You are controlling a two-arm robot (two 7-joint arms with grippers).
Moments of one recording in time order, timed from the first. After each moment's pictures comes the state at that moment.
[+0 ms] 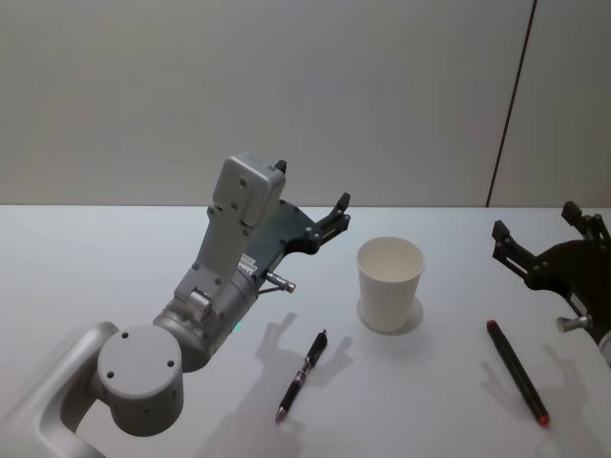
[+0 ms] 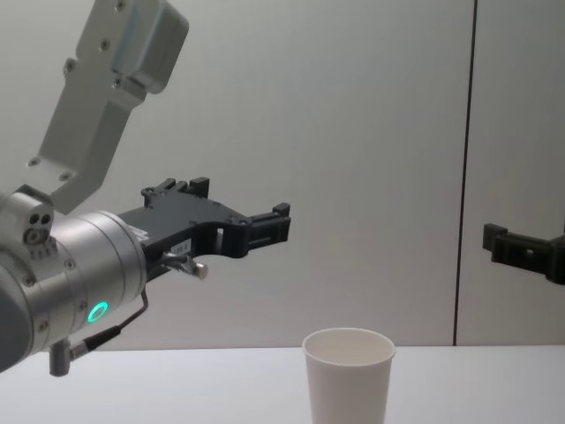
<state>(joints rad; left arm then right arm) -0.24 0.38 0.45 -1.63 -0.20 0.01 -0.01 -0.01 0.34 -0.23 -1.77 0.29 0.03 0.07</state>
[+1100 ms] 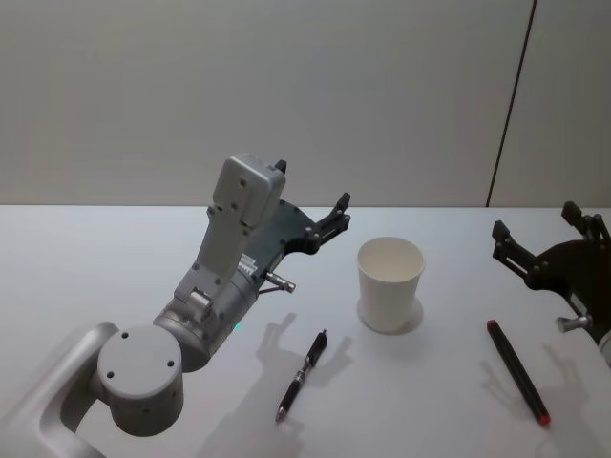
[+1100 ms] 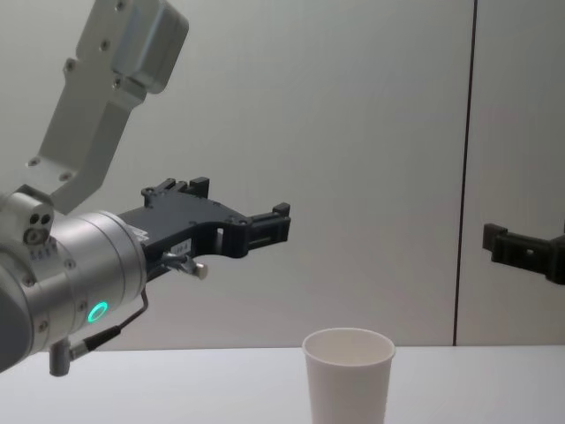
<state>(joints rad) -0.24 0.38 0.45 -1.63 -0.20 0.01 -0.01 -0.01 0.34 -0.23 -1.77 0.29 0.03 0.07</state>
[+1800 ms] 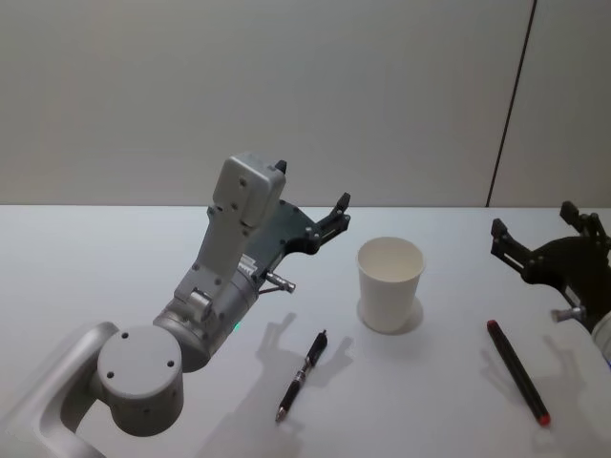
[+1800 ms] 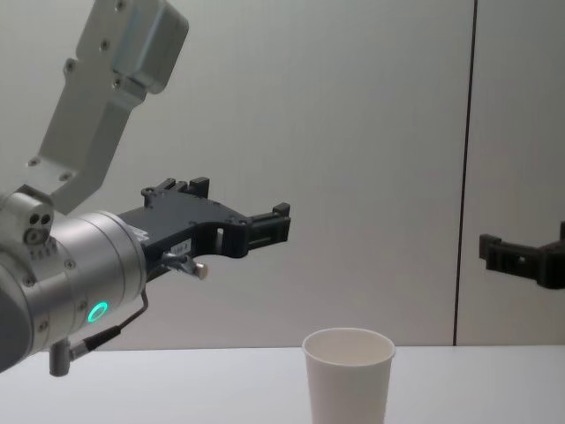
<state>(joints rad) -0.24 0.38 0.45 -1.63 -0.20 0.01 -0.01 0.03 0.31 -0.23 -1.74 0.27 0.10 0.05</state>
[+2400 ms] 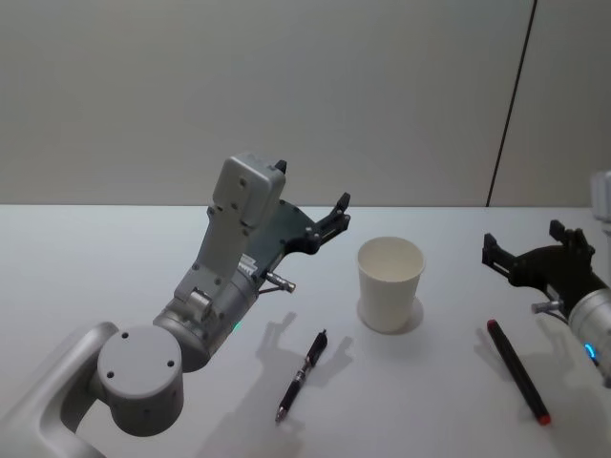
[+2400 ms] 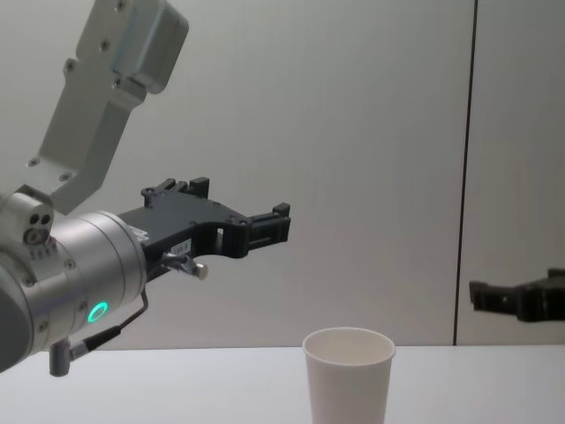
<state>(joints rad) -0.24 0.38 0.45 -1.63 -0.20 0.01 -0.01 0.13 0.24 -0.24 -1.63 0.22 0.30 0.00</state>
